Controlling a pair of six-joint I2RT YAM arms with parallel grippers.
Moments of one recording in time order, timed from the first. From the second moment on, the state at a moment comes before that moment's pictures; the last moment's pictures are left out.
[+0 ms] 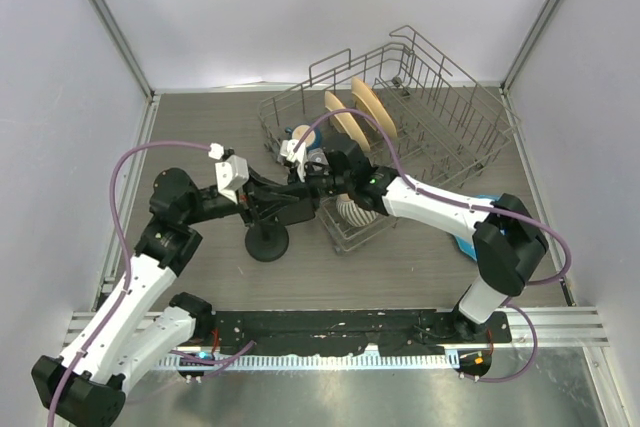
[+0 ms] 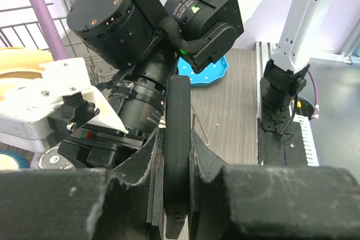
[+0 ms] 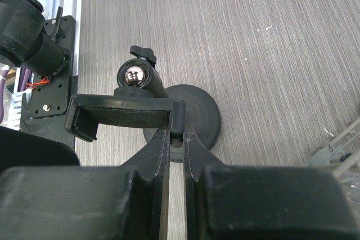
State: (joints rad) left arm -0.42 0.78 0.75 0.14 0.92 -0.08; right arm 0.84 1.64 1.19 0.03 -0.61 -0.13
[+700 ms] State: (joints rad) left arm -0.42 0.79 0.66 0.08 0.91 0.11; right arm 0.81 1.69 1.19 0.08 -0.74 -0.12
